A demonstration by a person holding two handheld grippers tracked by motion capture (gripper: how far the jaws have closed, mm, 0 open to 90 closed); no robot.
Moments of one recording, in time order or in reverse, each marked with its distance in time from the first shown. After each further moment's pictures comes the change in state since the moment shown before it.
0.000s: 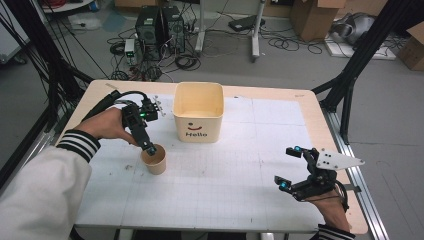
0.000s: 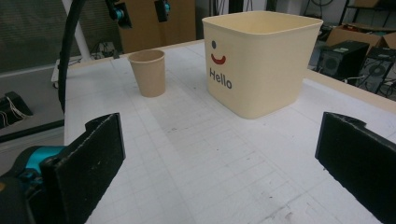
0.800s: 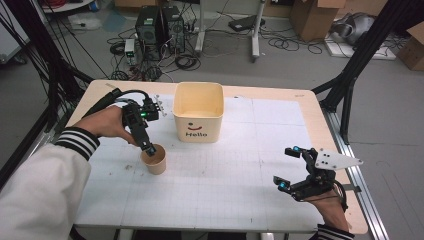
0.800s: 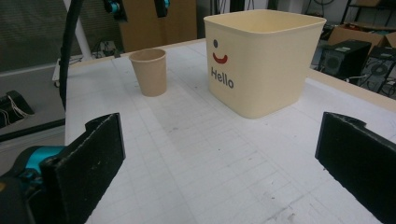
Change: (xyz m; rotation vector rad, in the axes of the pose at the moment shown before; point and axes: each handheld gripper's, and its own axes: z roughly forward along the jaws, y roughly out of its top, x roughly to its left) left arm -0.004 0.004 -0.011 0.016 -0.011 0.033; right arm 0.001 0.000 0.002 0.004 0.001 -0.003
